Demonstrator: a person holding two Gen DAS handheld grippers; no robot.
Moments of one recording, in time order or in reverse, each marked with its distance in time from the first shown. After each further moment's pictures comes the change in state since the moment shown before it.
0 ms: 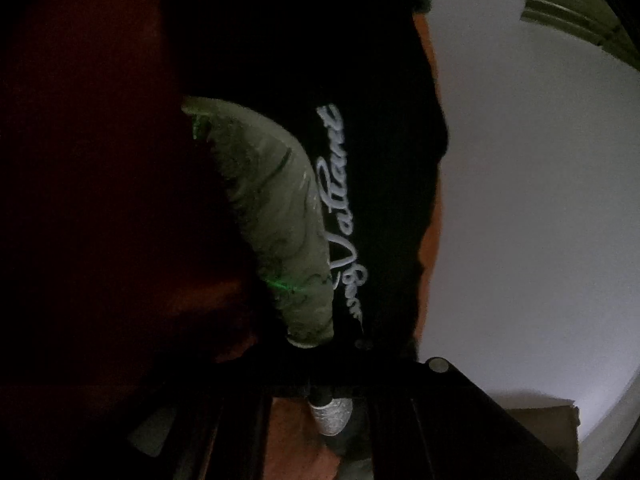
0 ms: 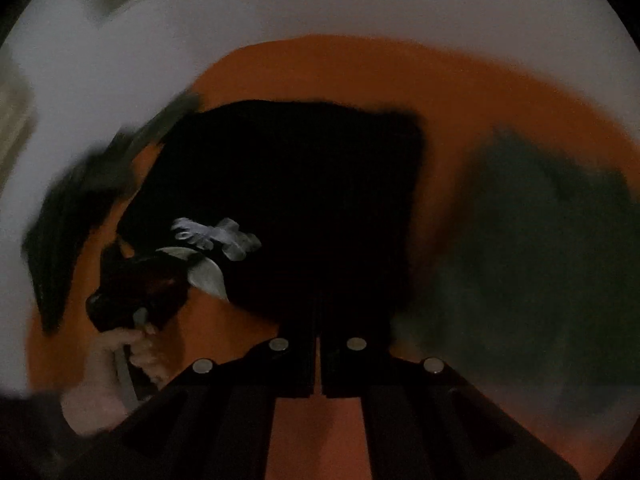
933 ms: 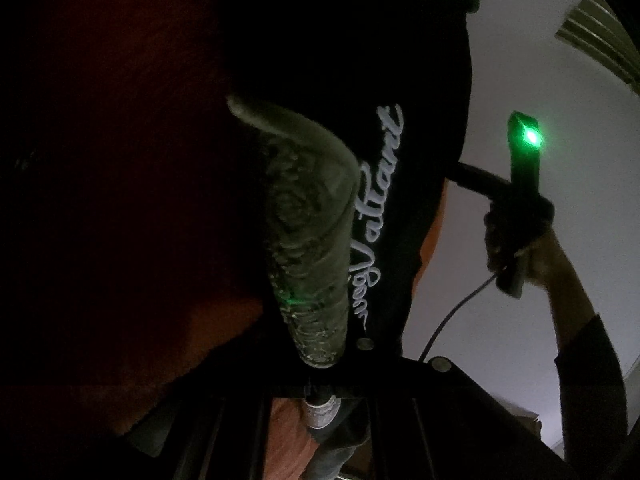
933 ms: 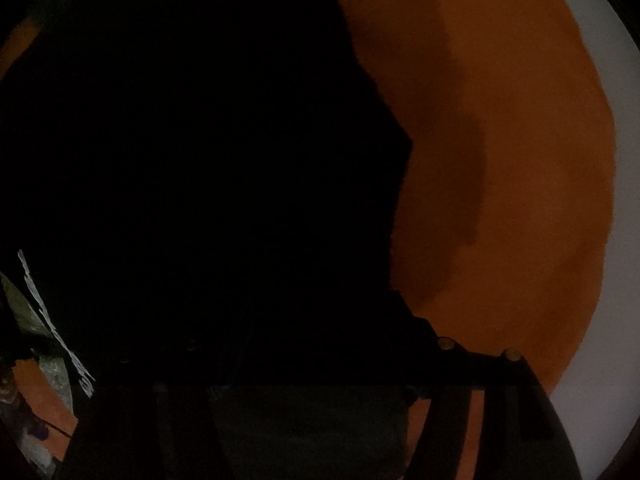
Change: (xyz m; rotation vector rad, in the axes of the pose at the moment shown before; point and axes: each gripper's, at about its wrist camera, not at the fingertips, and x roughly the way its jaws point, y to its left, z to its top) left arm -0.119 0.059 -0.049 -0.126 0.126 -0.036; right arm 0.336 0.057 0.272 -0.841 0.671 -0.133
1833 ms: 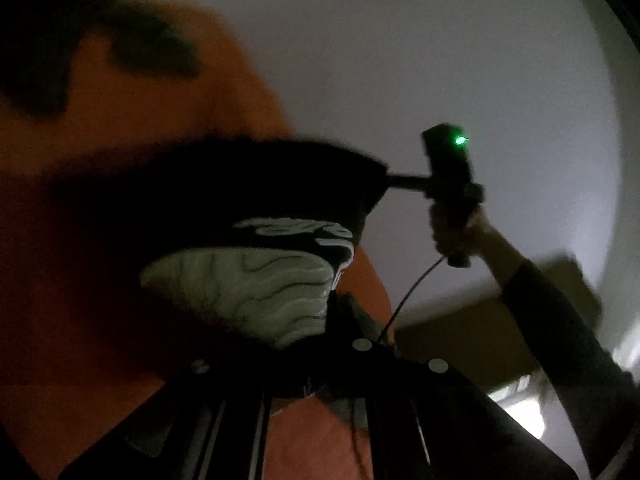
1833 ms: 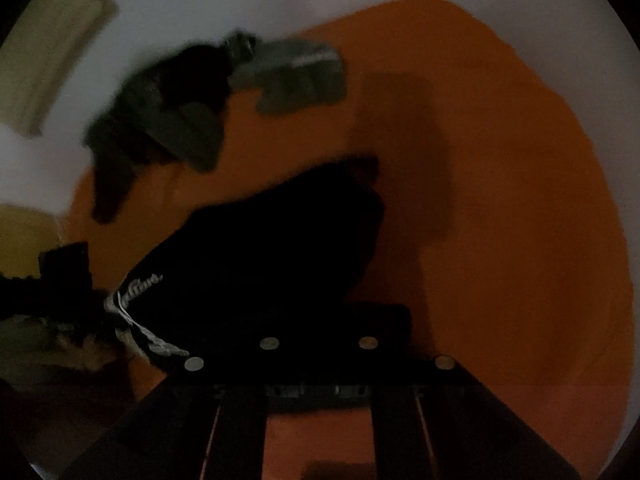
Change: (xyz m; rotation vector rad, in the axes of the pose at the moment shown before) left arm -0.224 -0.164 -0.017 0.743 0.025 -0.100; right arm -0.220 -0.090 -0.174 0.308 -0.491 0.457
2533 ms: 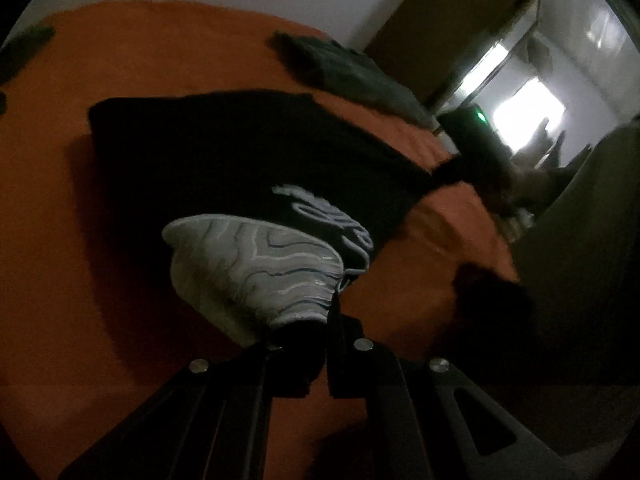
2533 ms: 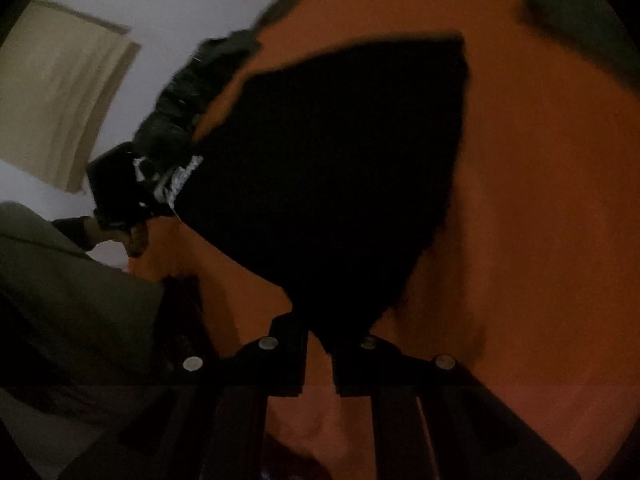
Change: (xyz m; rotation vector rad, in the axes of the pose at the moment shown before) left arm -0.128 -0.013 -0.198 0.746 0.744 0.021; right arm 0.213 0.336 -0.527 0.596 -0.329 0.175
